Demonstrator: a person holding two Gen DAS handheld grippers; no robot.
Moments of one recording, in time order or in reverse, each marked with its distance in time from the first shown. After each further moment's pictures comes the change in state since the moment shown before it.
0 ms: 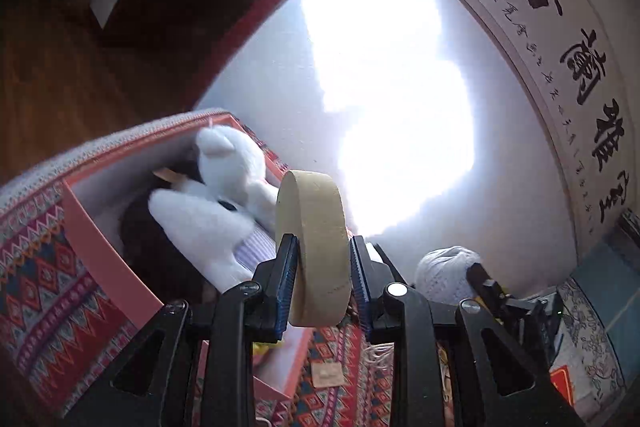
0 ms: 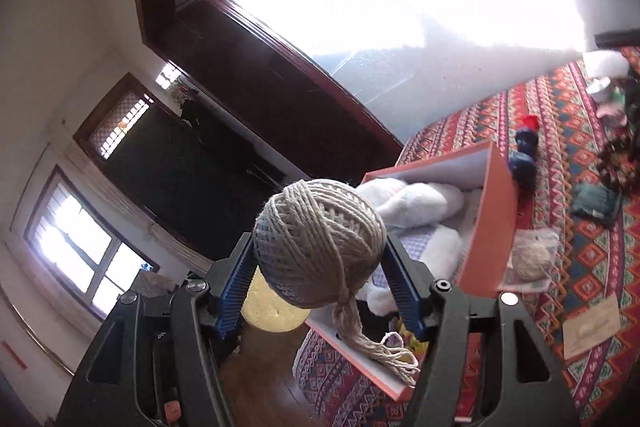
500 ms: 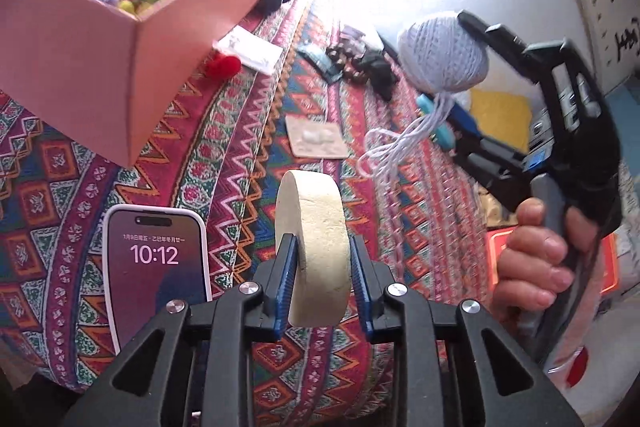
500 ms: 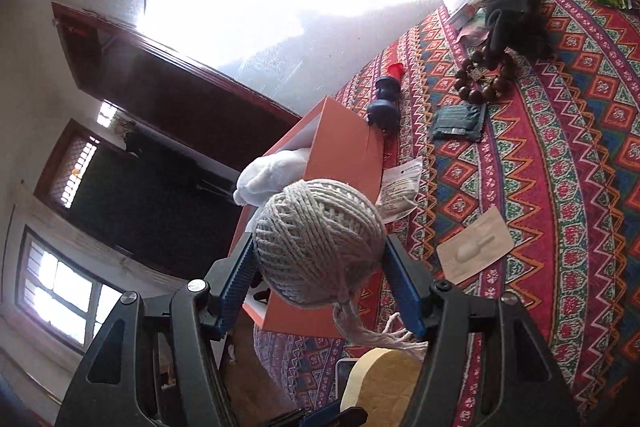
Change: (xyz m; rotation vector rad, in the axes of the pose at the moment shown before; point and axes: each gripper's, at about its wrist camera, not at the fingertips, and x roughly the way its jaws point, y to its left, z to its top) left arm 0.071 -0.041 -0.236 0.183 0.574 -0.044; right arm -0.095 -0.132 -0.064 0.258 0.023 -0.141
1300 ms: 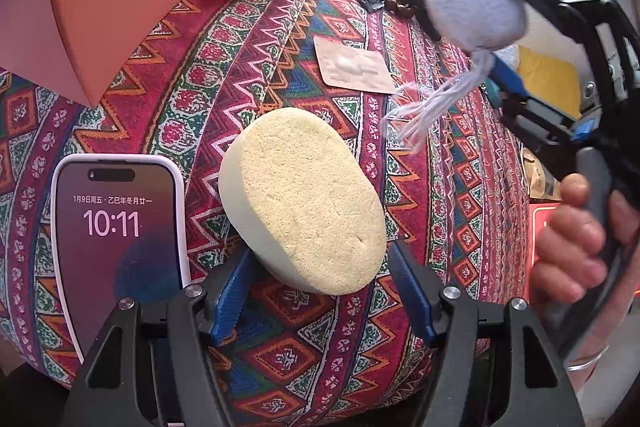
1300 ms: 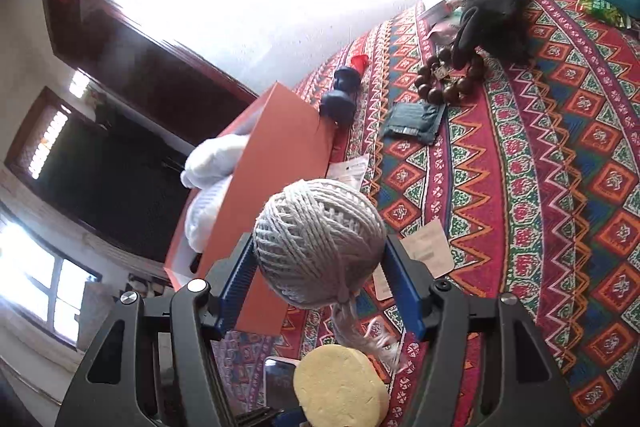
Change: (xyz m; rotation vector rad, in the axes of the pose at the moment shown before) left arm 0.075 0.003 -0.020 -0.007 0.216 0.178; right arm 0.003 -0.052 0.011 -0.051 0.031 -0.118
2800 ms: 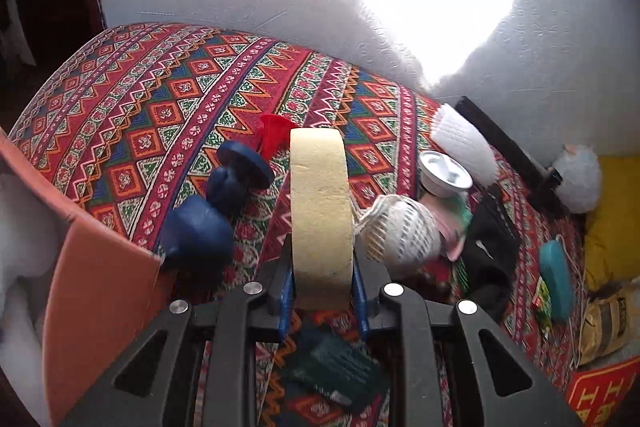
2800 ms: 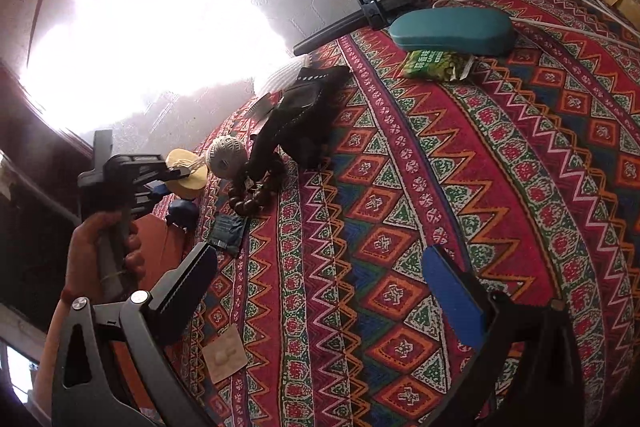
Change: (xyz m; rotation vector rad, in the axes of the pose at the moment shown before) left arm 0.078 -0.082 0.352 0.066 -0.221 0.226; right arm -0.058 -0.107 0.056 0.127 -0.233 -0.383
